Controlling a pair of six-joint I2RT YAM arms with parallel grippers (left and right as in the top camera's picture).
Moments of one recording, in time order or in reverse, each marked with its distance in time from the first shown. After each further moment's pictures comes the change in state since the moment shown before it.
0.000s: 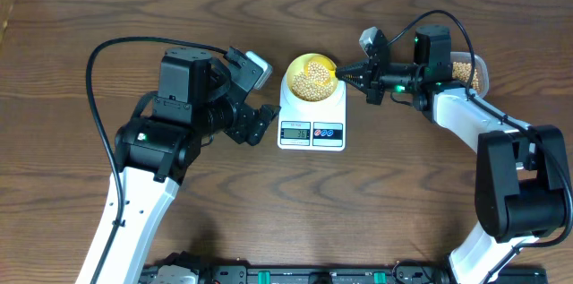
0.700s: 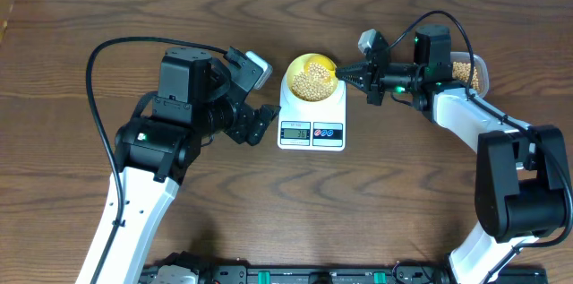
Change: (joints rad) left arm 0.000 0.000 0.000 0.000 0.000 0.000; right arm 0.000 0.000 0.000 0.000 0.000 -0.107
